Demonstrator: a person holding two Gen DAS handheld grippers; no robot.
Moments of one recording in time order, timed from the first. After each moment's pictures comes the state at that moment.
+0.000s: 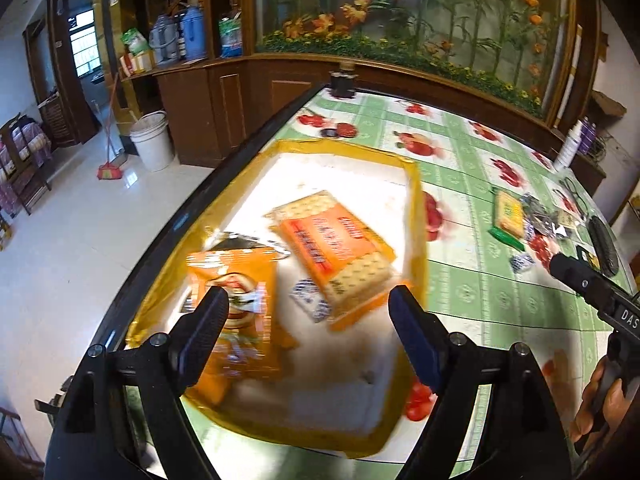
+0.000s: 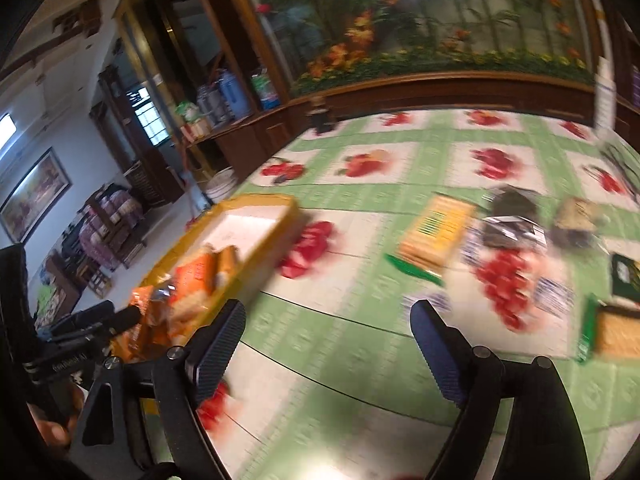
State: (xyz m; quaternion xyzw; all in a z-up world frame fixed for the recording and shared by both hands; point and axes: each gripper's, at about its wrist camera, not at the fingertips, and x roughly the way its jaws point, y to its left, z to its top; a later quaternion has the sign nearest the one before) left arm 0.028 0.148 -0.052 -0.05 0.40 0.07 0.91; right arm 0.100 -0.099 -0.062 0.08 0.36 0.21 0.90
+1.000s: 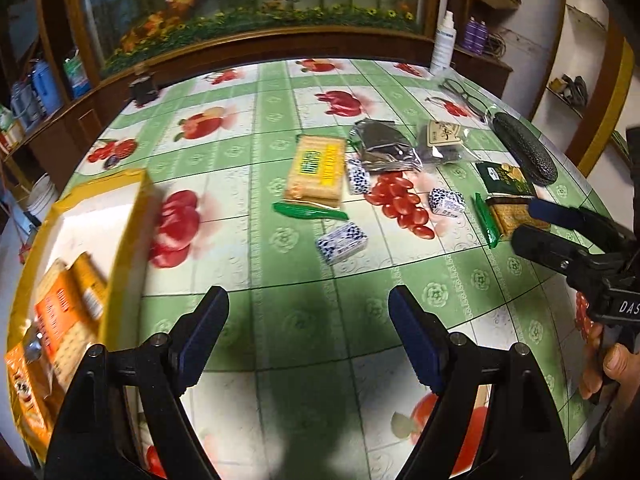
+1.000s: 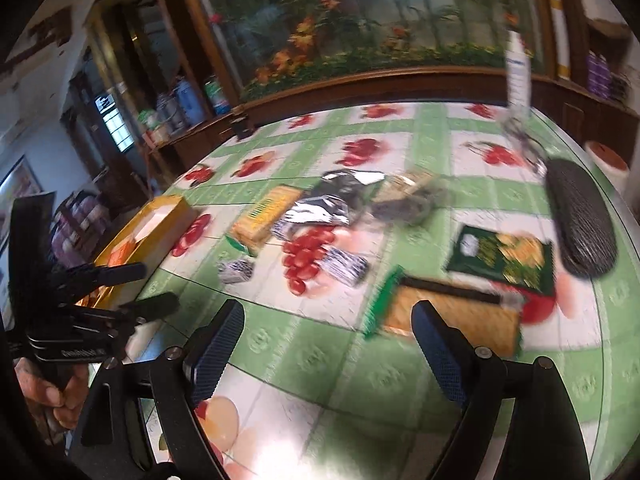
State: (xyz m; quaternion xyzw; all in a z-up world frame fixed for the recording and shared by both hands) left arm 0.092 -0.039 -0.076 0.07 0.44 -0.12 0.88; right arm 0.096 -0.238 -0.074 0.06 0.37 0.18 0.91
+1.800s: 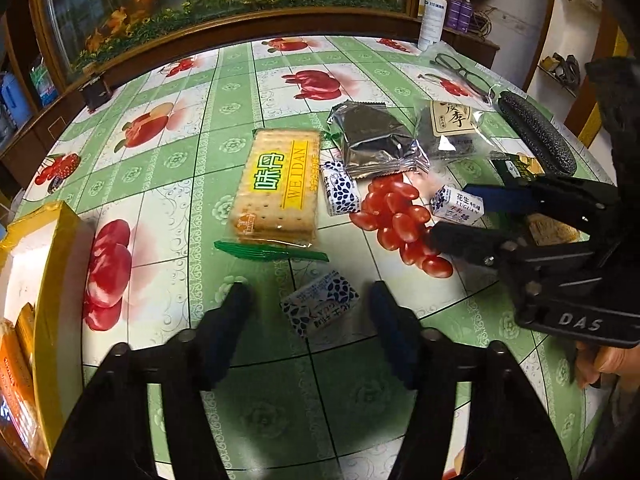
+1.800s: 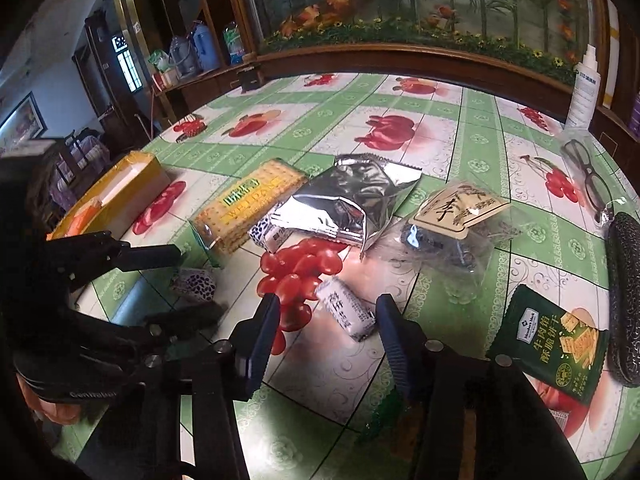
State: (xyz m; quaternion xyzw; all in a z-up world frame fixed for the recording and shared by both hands) left arm 0.142 -0.067 -0.110 0.09 0.46 -0.16 0.87; right arm 0.171 -0.203 -0.108 -0.02 0.42 0.20 0.89
